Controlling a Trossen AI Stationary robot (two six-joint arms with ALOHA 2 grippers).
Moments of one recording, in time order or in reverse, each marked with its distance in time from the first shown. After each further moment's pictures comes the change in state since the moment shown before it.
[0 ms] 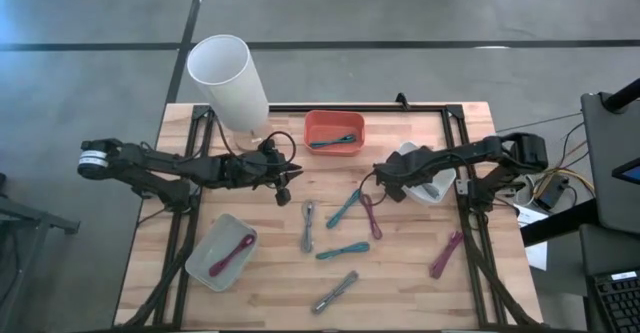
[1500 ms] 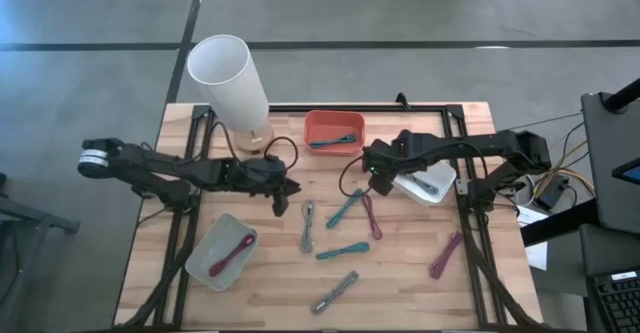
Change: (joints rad) left arm -0.049 0.003 0.000 -0.113 0.168 -0.350; right arm 0.055 -0.026 0.432 -0.211 -0.026 -0.183
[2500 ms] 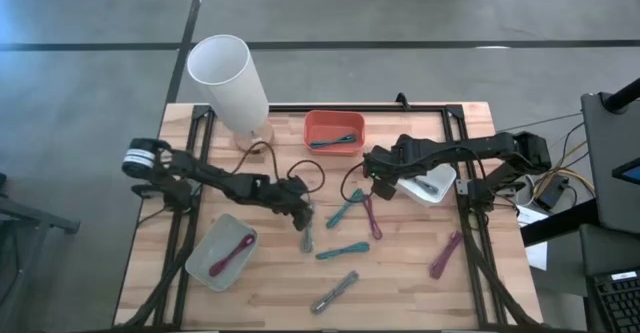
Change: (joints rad) left arm -0.062 0.418 0.105 0.080 0.052 -0.293; right arm 0.010 0.000 -0.091 0.055 0.001 -0.038
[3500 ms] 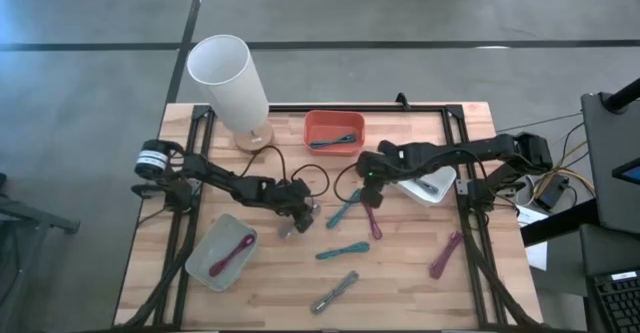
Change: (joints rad) left arm 0.005 0.086 0.011 0.018 -0.023 0.077; right arm 0.028 -0.010 -0.028 0.345 -0.177 -0.145
